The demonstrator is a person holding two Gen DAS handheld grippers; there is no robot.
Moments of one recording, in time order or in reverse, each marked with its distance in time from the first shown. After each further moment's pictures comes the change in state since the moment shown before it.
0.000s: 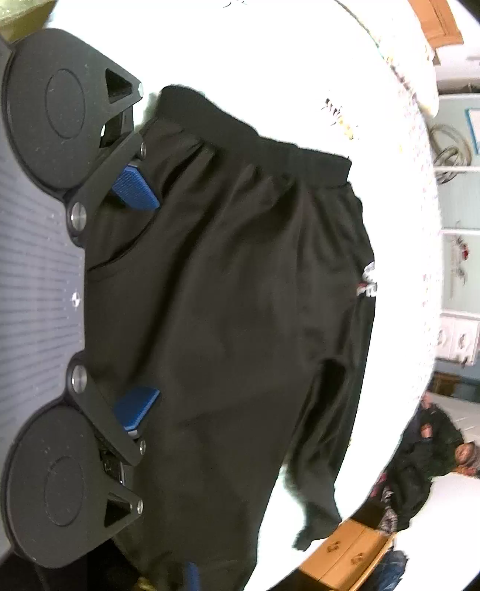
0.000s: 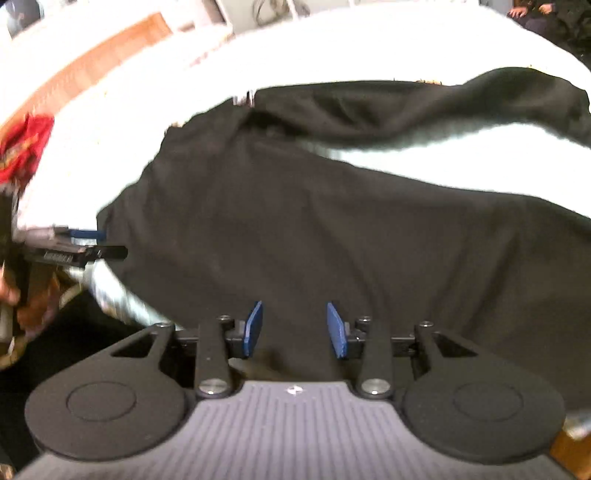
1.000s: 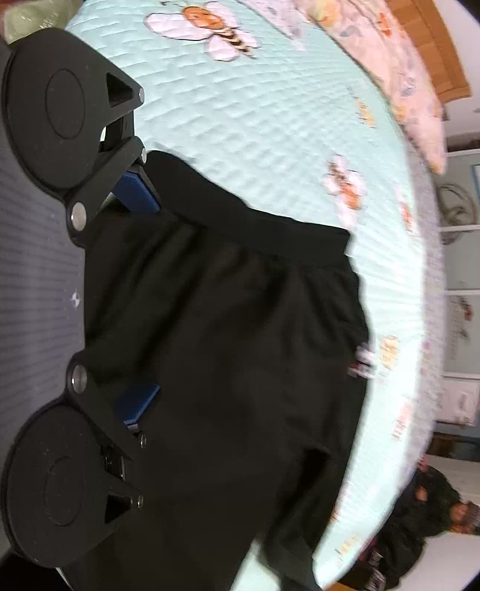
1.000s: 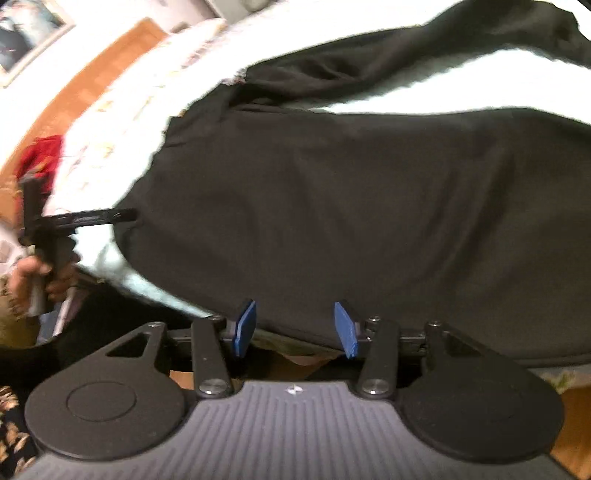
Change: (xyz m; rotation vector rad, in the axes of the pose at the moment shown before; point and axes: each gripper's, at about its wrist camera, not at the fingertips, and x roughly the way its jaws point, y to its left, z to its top) left arm 0.000 0.029 0.030 -0.074 -0.017 0.160; right arm -0.018 -0.048 -0.022 0.118 0.023 0.109
